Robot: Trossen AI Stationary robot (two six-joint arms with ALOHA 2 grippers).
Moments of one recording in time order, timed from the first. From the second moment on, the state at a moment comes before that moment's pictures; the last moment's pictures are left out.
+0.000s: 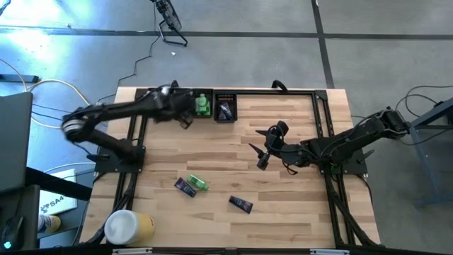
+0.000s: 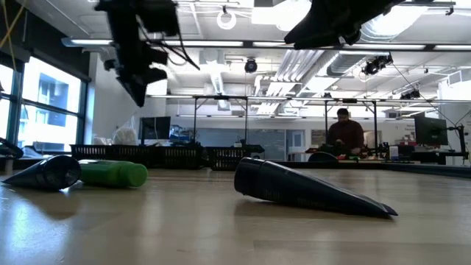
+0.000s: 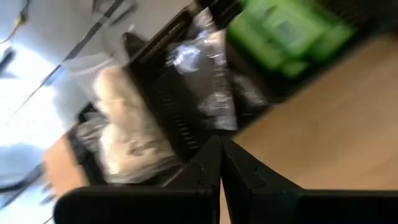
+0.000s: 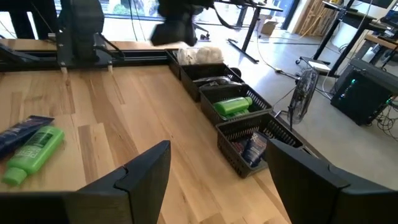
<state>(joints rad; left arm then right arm) 0.41 1.35 1.10 -0.98 -0.58 -0.39 0.29 1.25 0.76 0.07 0.80 0.13</state>
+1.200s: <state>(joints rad) -0.24 0.50 0.34 -0.07 -0.42 0.03 0.26 1.25 0.76 0.09 0.72 0.24</state>
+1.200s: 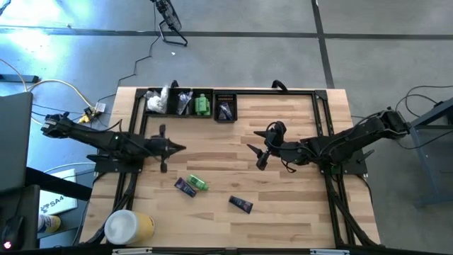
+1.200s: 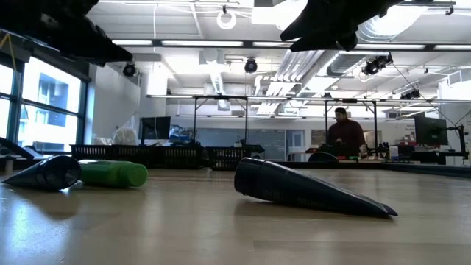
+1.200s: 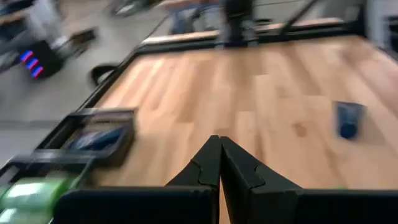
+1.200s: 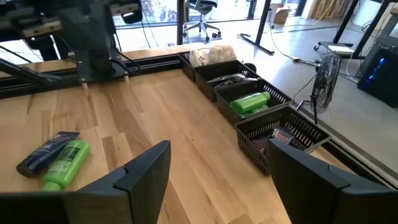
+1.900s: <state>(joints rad) -0.25 0.51 0.21 0.23 -0.16 0.15 0.26 1.25 0.76 0.13 0.72 0.34</state>
